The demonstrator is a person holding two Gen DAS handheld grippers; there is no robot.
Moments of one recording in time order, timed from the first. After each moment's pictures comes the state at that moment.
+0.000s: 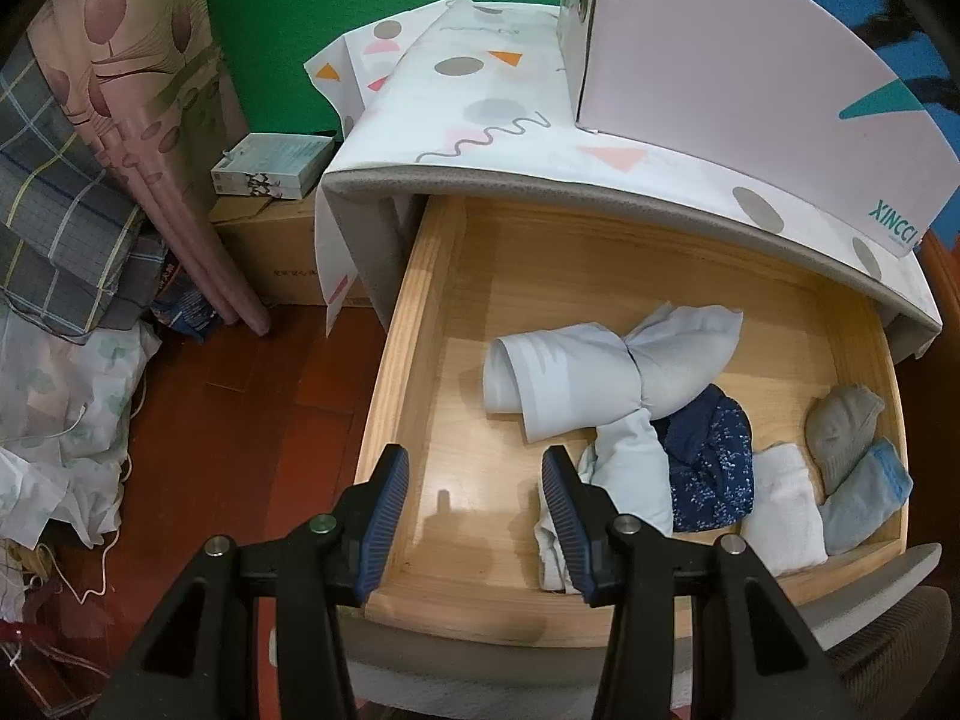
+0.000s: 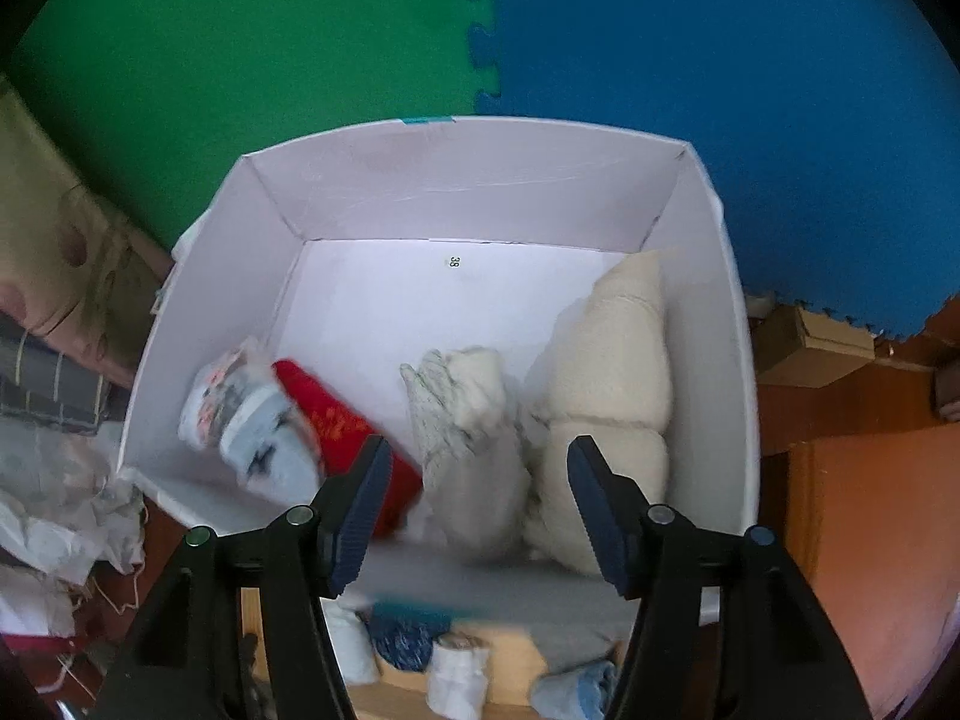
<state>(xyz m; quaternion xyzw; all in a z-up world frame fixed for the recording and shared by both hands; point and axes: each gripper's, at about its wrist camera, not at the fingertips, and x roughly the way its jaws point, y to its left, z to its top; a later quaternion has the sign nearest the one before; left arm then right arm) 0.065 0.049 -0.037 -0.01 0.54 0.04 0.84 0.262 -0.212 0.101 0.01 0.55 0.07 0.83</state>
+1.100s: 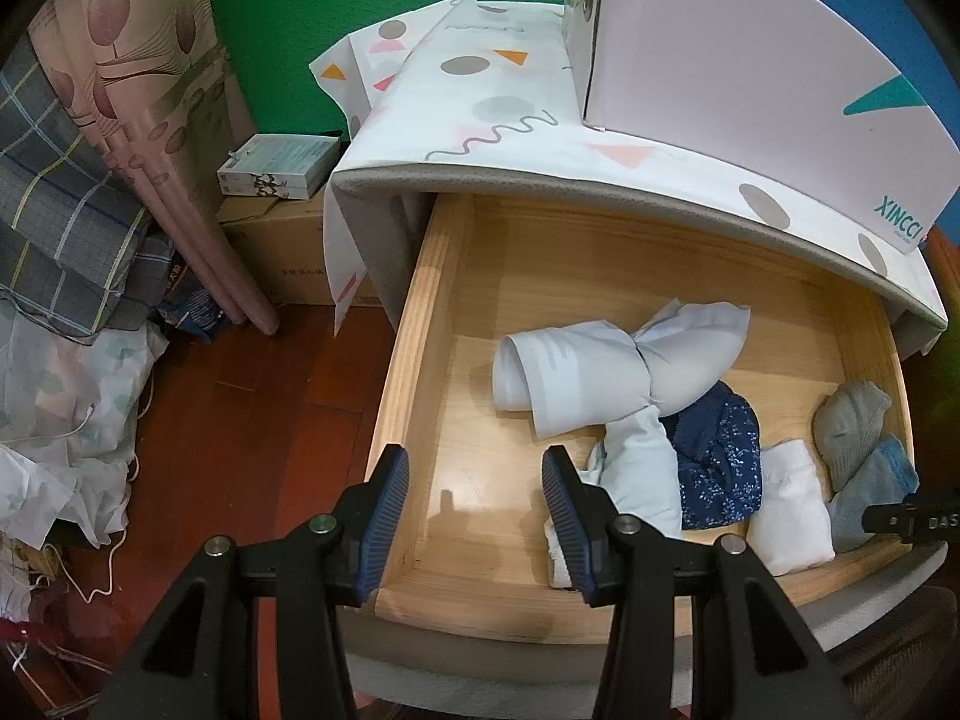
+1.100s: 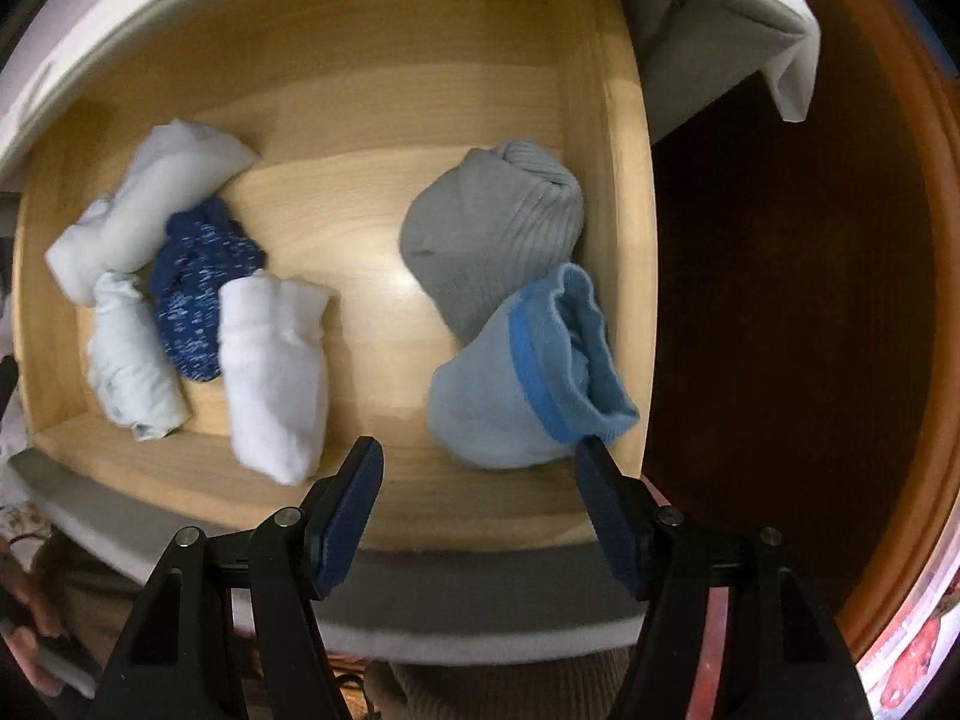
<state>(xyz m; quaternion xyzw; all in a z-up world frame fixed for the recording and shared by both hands) 0.063 0.053 -0.037 0.00 0.54 0.04 0.84 0.101 -0.264 -0.096 0.00 0.75 -0.02 0.66</state>
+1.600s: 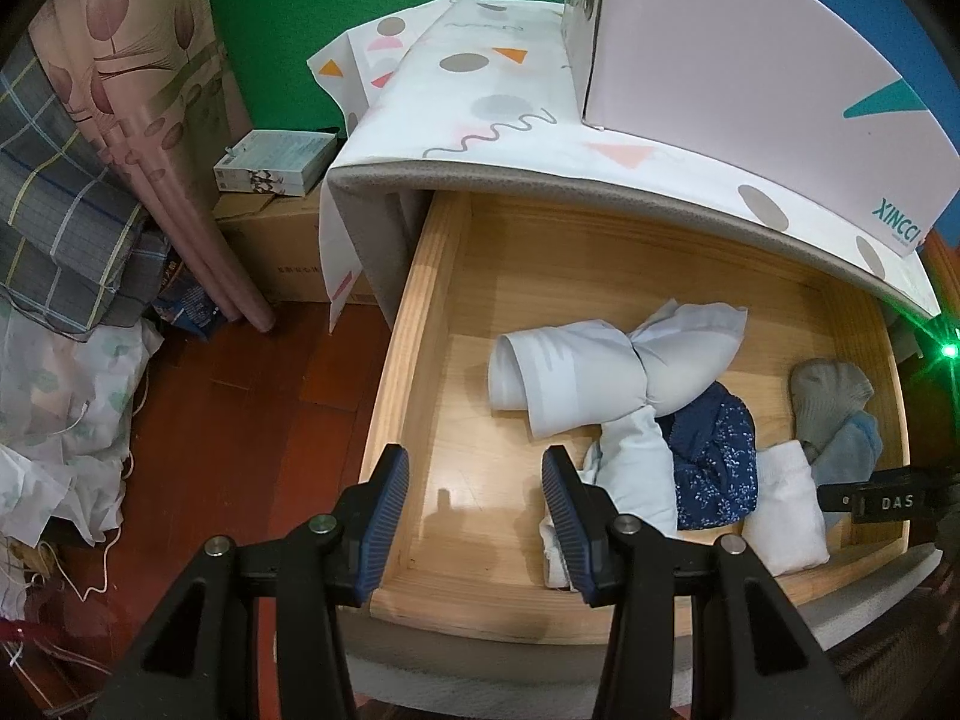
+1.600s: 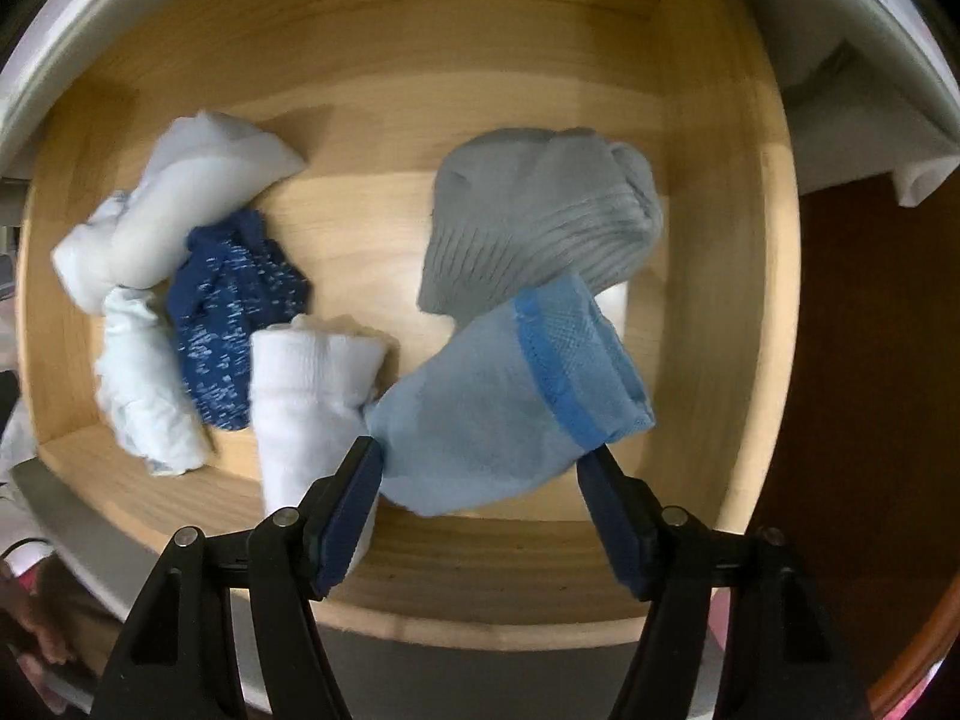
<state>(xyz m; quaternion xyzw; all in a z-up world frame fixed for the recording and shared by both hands) 0.065 0.052 -0.039 0.00 0.54 0.04 0.84 0.131 -0.234 -0.121 -0.01 0.74 0.02 0.67</state>
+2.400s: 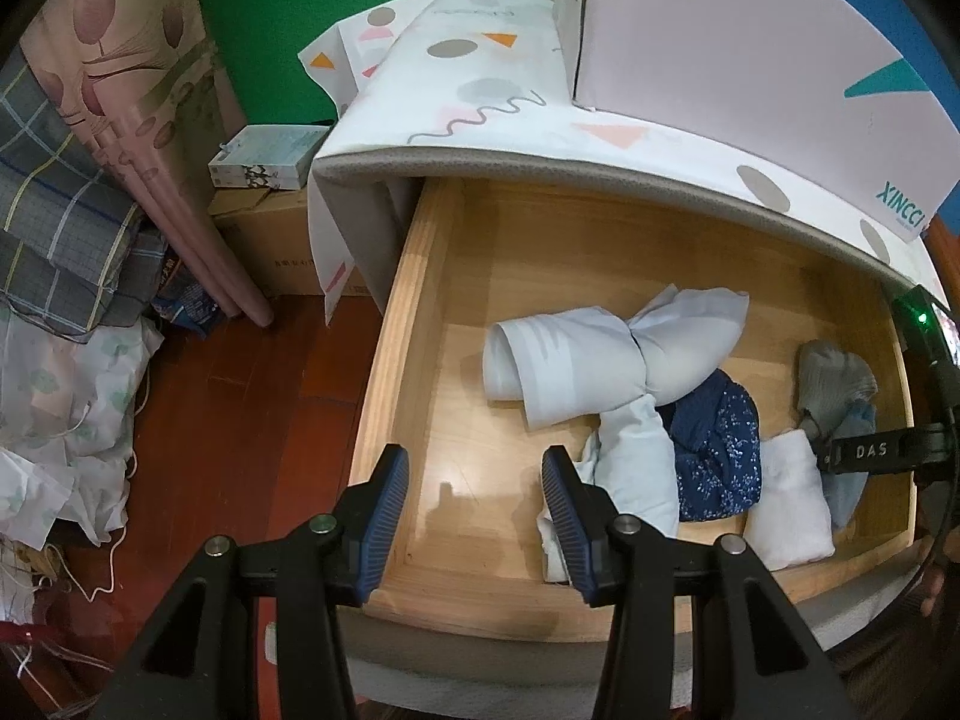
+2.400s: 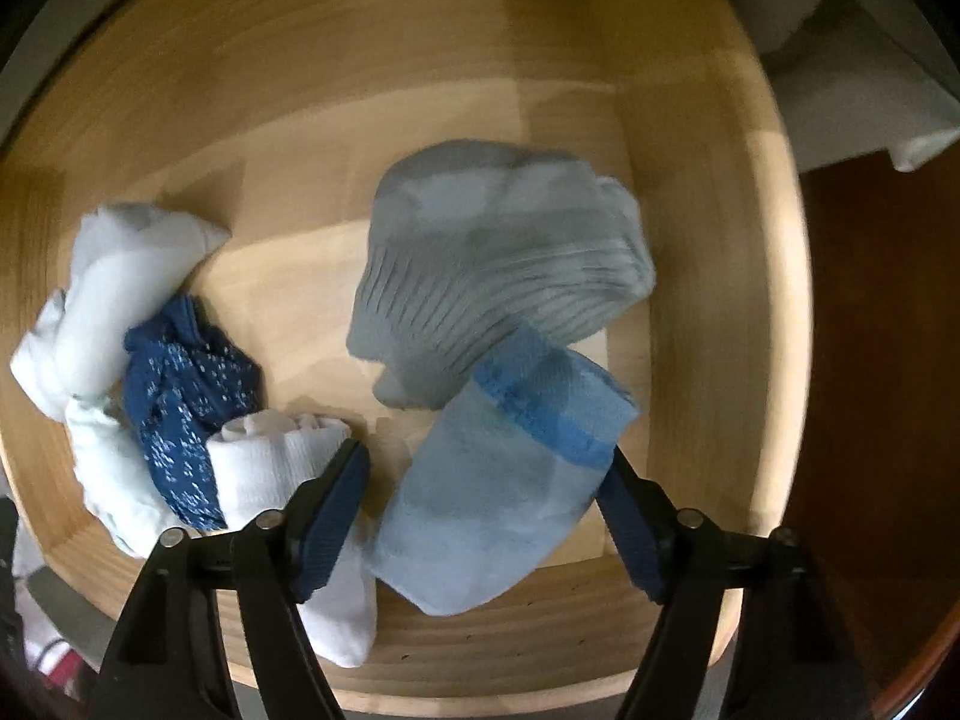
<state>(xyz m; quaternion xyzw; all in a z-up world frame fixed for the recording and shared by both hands) 0.064 0.048 -0.043 0.01 0.55 0.03 0.83 0.184 -0.267 -0.149 0.04 0.75 -0.04 0.66</state>
